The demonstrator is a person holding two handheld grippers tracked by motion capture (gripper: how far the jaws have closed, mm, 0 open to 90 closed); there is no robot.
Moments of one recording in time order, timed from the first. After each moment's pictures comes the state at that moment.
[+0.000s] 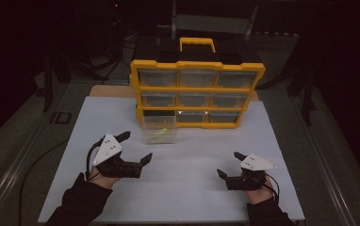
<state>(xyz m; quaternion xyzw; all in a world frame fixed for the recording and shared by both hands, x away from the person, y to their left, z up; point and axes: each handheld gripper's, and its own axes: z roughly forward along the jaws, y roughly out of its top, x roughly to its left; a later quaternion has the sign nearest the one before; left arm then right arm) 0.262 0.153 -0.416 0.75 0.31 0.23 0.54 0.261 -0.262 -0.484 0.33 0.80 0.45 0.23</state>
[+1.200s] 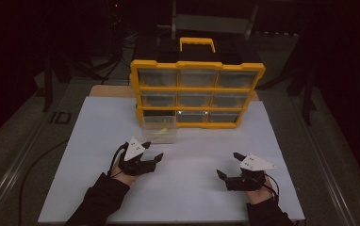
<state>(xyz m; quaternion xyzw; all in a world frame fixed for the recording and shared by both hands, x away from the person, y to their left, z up) 0.299 0.121 -0.493 0.78 0.35 0.20 0.47 0.260 -0.261 -0.484 0.33 0.80 0.44 0.23</state>
